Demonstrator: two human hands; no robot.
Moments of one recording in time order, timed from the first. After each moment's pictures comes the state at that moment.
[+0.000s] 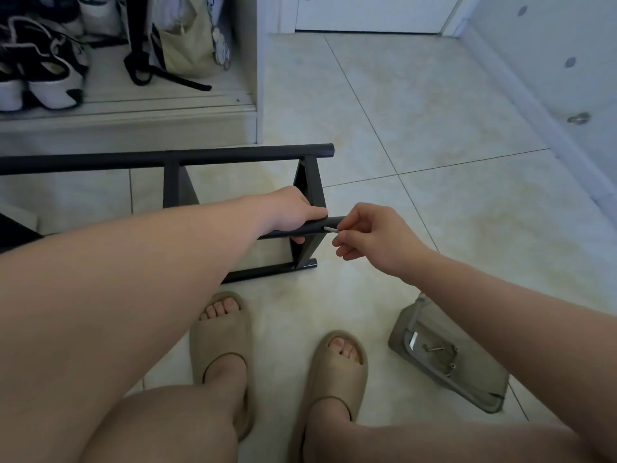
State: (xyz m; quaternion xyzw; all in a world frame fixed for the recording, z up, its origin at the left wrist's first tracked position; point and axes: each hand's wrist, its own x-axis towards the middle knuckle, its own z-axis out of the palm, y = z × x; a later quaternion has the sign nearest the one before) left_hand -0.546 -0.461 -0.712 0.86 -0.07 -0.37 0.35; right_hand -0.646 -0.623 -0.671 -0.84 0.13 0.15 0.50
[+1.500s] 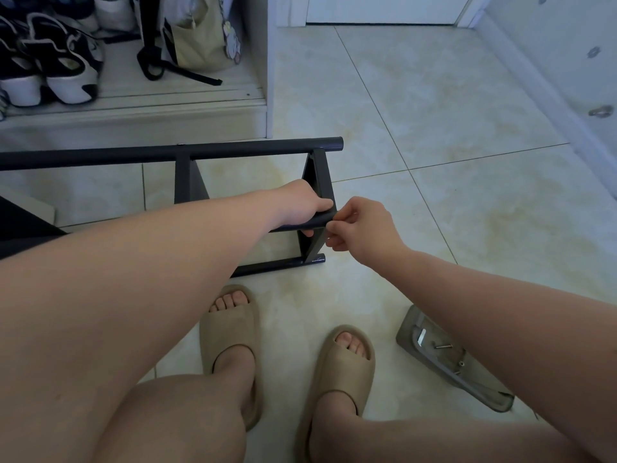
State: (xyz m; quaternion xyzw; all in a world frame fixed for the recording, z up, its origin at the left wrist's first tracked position) left_hand -0.551 -0.465 -0.704 0.86 -0.06 -0.36 0.36; right_hand -0.632 -0.597 -0.701 -0.85 0.19 0.10 0.48
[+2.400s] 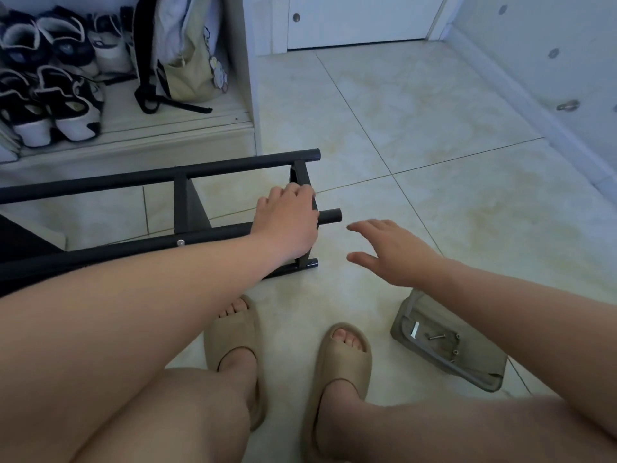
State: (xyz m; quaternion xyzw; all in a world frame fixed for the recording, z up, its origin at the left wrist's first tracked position) left_hand -0.609 -0.475 -0.683 0.97 -0.18 -0.07 0.15; right_hand -0.681 -0.674 -0.683 -0.98 -0.05 0.18 0.11
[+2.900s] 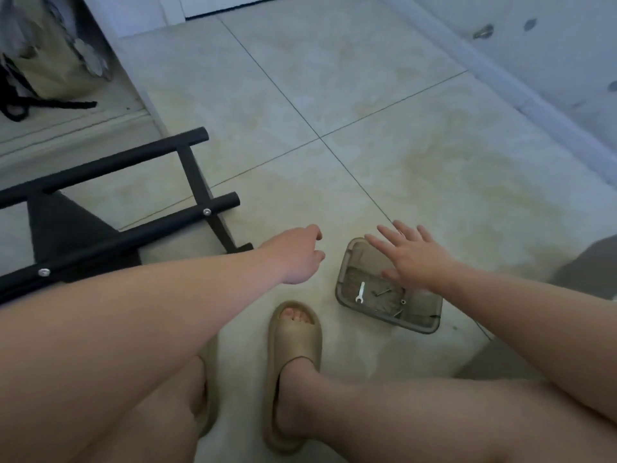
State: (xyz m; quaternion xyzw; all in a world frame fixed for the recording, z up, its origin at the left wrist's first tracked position) left_hand -0.677 -0.614 -0.732 0.88 -0.31 -0.34 0.12; right_hand -0.793 -0.846 -0.756 -0.95 0.03 0.30 -0.06
